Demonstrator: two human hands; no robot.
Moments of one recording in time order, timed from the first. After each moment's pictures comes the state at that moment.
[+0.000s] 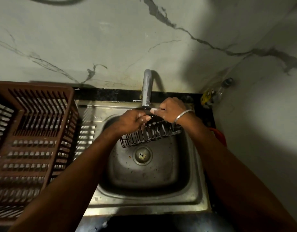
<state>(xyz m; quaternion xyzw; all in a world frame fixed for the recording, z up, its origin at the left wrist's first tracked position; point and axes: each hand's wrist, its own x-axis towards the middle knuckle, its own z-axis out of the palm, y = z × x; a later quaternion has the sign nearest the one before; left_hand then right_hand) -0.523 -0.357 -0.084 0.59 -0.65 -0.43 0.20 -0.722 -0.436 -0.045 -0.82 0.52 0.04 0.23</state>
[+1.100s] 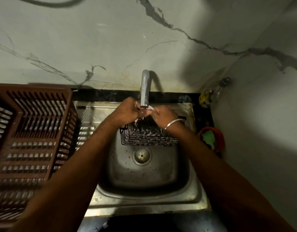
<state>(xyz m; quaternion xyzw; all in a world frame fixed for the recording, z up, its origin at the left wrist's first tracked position) -0.518 -0.379 -0.058 0.61 -0.57 -0.48 0.25 -0.707 -0.419 -0.097 -0.77 0.56 -0.09 0.29</state>
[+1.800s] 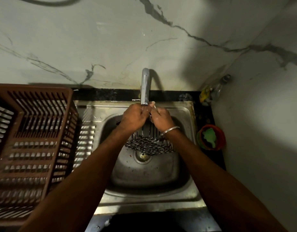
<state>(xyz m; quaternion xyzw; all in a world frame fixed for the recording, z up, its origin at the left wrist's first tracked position) -0.549 -0.360 -0.080 0.65 -0.58 -0.38 0.30 -0.687 -0.391 -0.107 -0.60 0.60 -0.26 0.47</state>
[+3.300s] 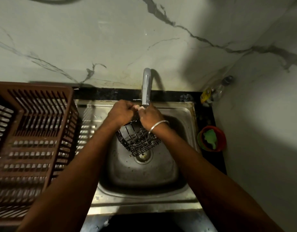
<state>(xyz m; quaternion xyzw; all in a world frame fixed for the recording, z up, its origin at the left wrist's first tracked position) -0.504 -0.368 -0.073 0.73 -0.49 -0.41 0.23 -0.651 -0.397 -0.088 -0.66 0.62 -0.11 0.40</state>
